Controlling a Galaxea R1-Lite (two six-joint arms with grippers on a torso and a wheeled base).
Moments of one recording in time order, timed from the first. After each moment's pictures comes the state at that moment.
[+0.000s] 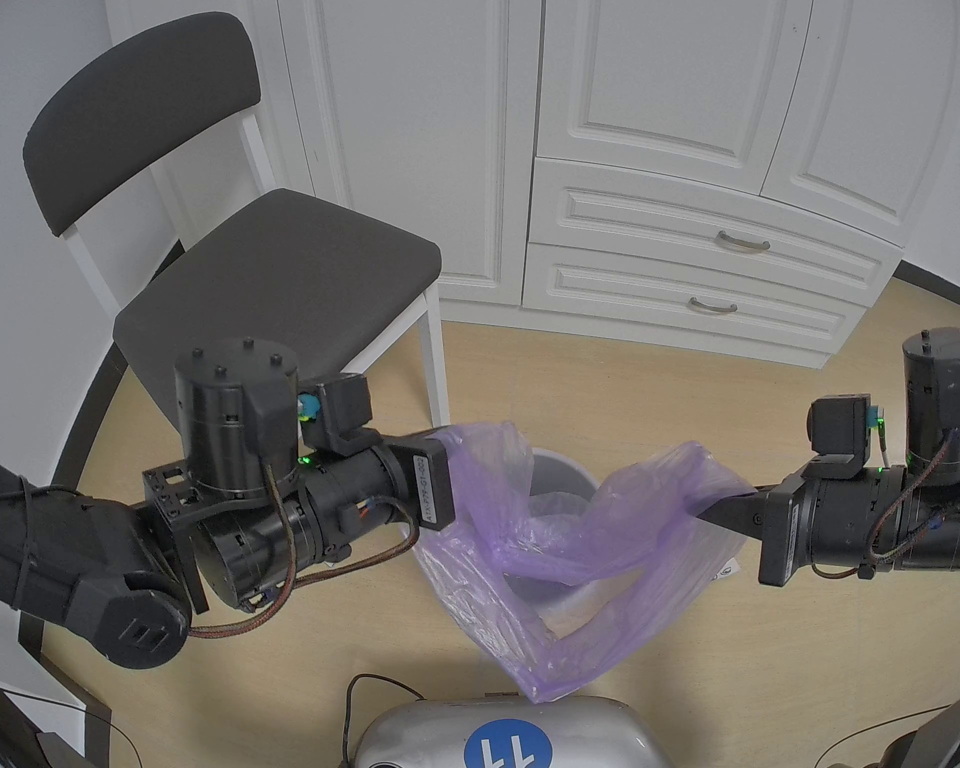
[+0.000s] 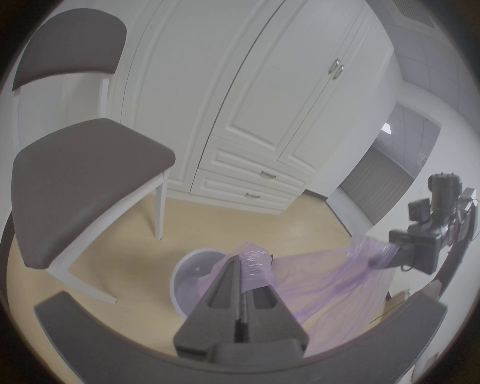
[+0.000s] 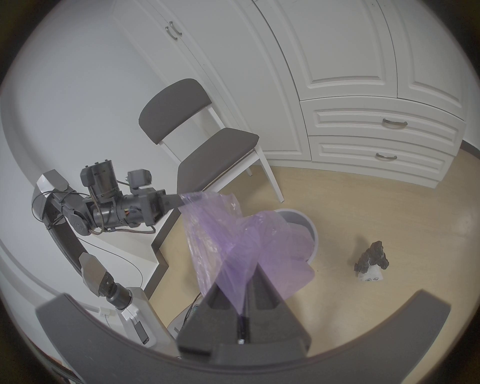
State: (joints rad) left arm -0.72 1.69 -0.75 -0.73 0.07 -0.29; right arm 0.70 1.34 -0.76 -0.16 0.02 0.27
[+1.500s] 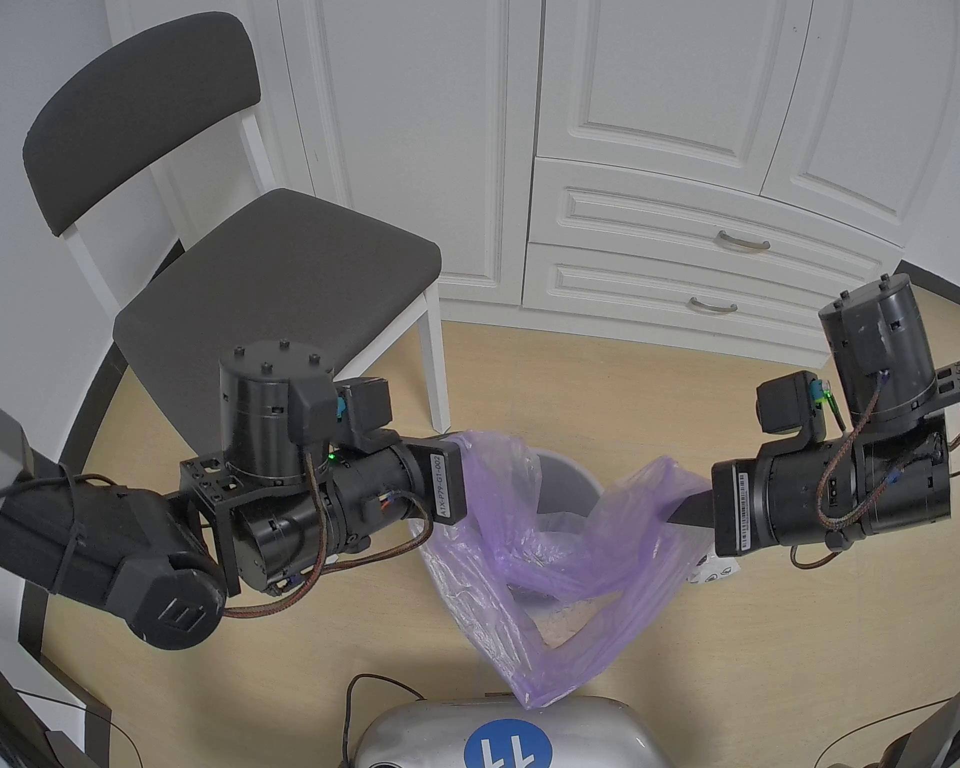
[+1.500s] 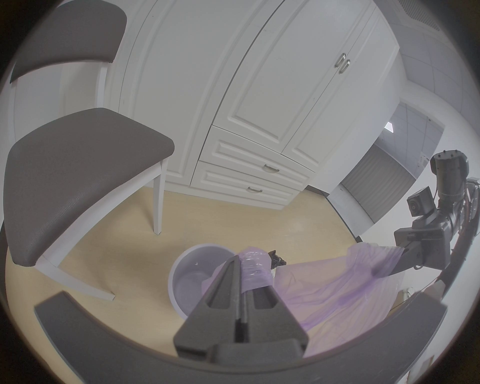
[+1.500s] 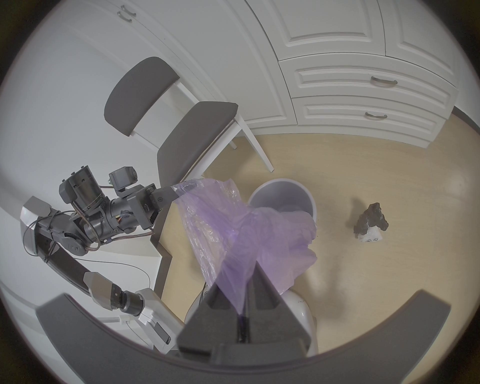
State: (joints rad) left arm -0.69 1.77 -0.81 -0.72 0.03 -0.30; right arm 0.71 1.48 -1.04 0.19 0.00 0.44
